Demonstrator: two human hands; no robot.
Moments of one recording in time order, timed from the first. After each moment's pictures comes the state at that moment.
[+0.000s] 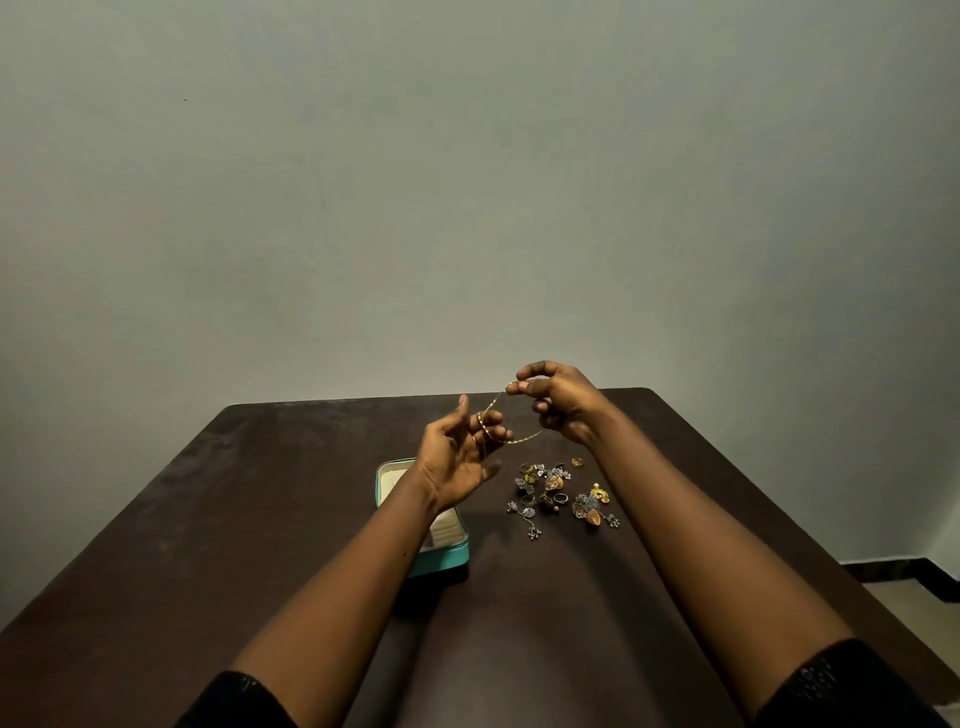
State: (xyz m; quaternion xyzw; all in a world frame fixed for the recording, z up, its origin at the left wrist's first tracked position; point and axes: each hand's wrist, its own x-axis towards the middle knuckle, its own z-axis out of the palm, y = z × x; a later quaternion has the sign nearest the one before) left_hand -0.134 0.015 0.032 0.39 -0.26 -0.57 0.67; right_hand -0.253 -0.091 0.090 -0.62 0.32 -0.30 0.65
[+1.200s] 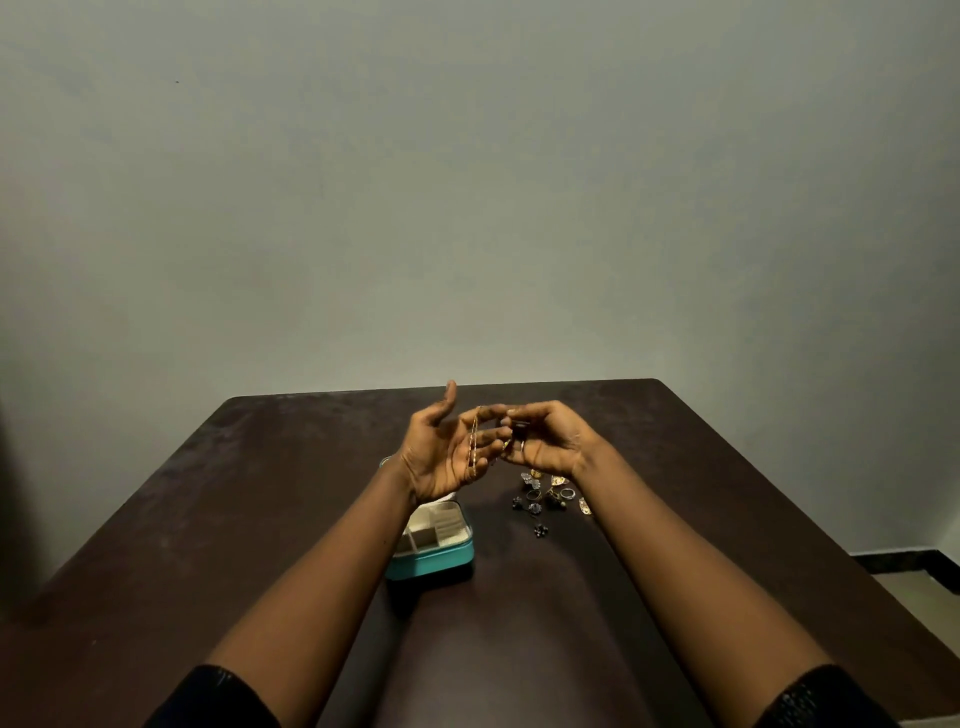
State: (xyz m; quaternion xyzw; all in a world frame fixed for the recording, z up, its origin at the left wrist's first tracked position) left_hand -0.107 0.023 0.035 0.31 -0.31 -0.67 0.59; right_hand -0.236 -0.082 0.041 -0.41 0.22 -0.19 0.86
